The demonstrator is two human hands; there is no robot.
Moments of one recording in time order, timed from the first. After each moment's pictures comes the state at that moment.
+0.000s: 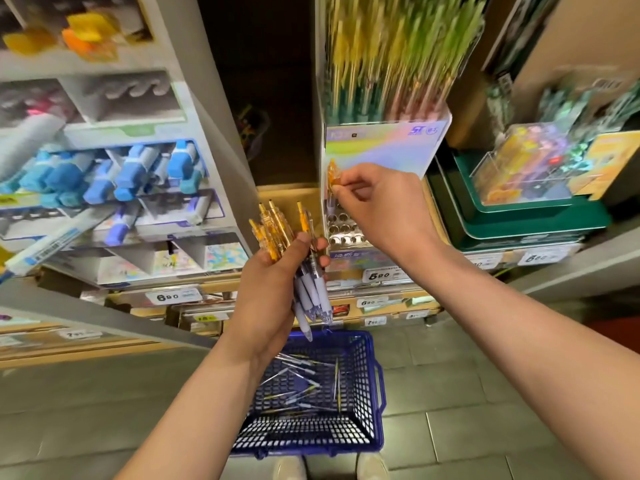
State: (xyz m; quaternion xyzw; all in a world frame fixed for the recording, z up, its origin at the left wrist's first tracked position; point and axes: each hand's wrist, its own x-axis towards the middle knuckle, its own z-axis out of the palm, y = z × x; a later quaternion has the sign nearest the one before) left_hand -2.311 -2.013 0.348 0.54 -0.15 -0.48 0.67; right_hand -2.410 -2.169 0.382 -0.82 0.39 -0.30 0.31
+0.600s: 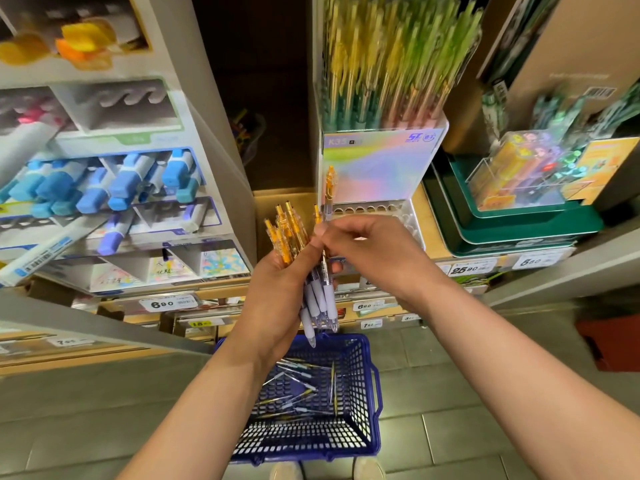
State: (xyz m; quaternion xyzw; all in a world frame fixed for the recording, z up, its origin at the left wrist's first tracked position) left_hand -2.316 -2.020 0.351 0.56 -0.20 -0.51 0.62; right_hand -2.426 -2.132 0.389 -0.66 0.44 -0.15 0.59
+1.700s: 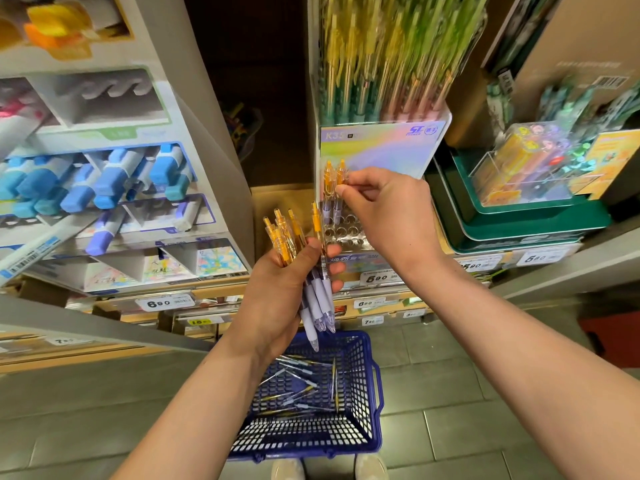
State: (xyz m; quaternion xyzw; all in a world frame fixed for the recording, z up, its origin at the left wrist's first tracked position) left_hand -2.315 -2.026 0.346 0.53 -0.14 -0.54 0.64; right_hand -2.412 -2.170 0.375 -0.78 0.42 -0.33 0.31
